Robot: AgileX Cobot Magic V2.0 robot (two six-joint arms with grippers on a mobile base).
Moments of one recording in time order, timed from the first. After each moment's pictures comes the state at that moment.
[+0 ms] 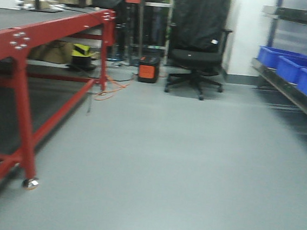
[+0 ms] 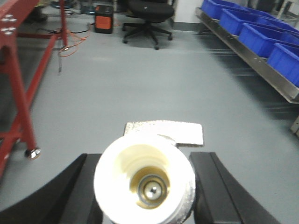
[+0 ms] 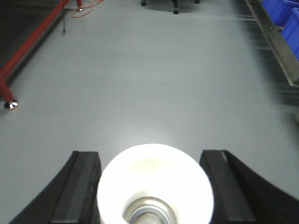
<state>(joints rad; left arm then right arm) -0.03 0.45 -0.53 -0.35 0.47 0.27 -0.06 0.49 -0.58 0.10 0.61 -0.08</state>
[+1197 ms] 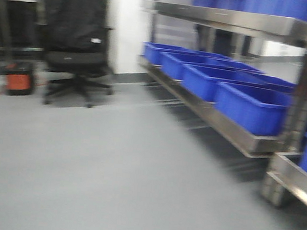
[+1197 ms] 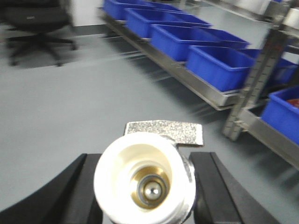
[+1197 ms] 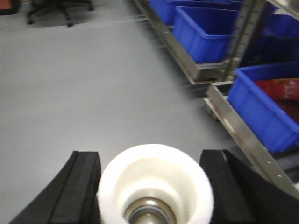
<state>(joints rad) -0.03 0.45 -0.53 -0.35 0.47 0.27 -0.06 0.49 -0.58 0.10 0.61 -0.08</state>
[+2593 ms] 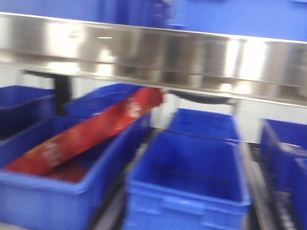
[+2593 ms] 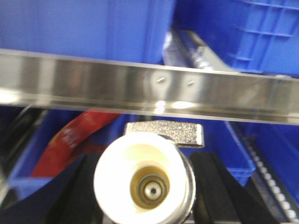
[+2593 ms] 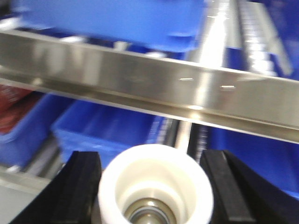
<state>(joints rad) -0.03 0.45 -0.53 -0.35 0.47 0.27 -0.06 0.49 -0.58 0.10 0.61 -0.08</state>
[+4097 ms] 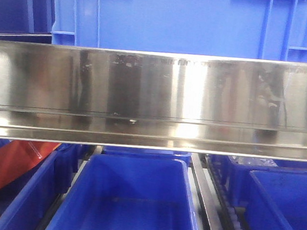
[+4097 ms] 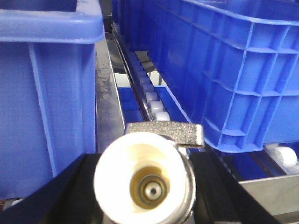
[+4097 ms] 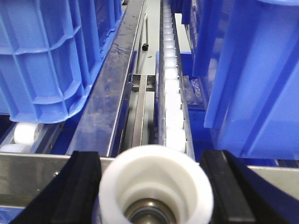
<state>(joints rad) -0.03 0.45 -0.53 -0.35 0.47 0.27 -0.06 0.49 -0.58 0.10 0.61 -0.08</state>
